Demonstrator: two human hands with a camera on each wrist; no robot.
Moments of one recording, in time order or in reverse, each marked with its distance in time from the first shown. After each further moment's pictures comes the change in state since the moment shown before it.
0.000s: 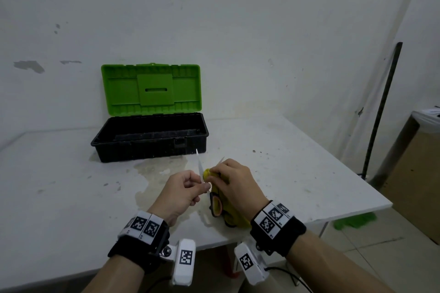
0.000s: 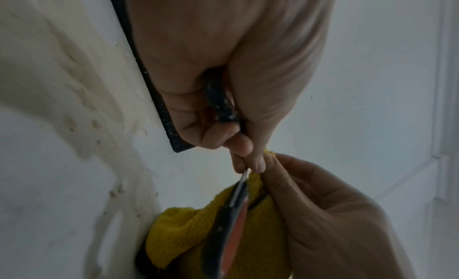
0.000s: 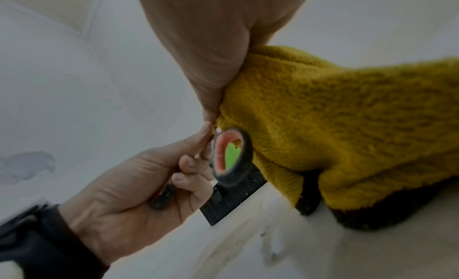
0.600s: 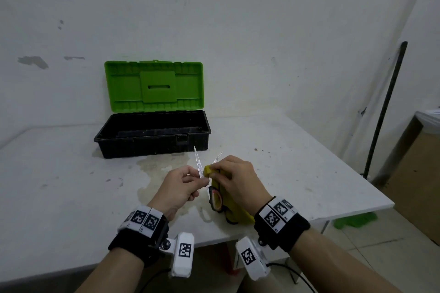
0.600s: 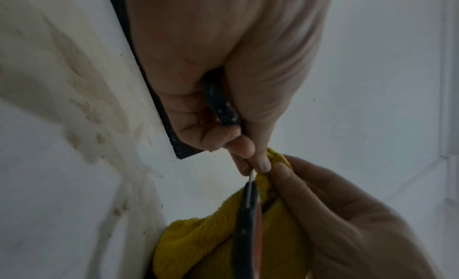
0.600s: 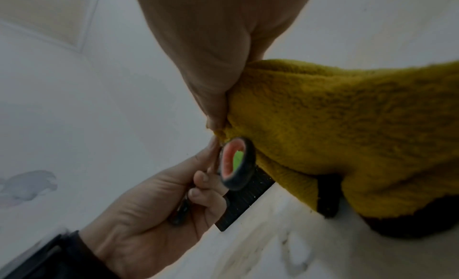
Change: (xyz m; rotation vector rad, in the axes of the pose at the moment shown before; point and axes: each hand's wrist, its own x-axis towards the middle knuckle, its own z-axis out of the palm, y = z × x) left_hand 0.002 0.000 -0.005 -0.065 0.031 -0.028; right_hand 0.004 -0.004 -0.006 0.065 -0.036 0.019
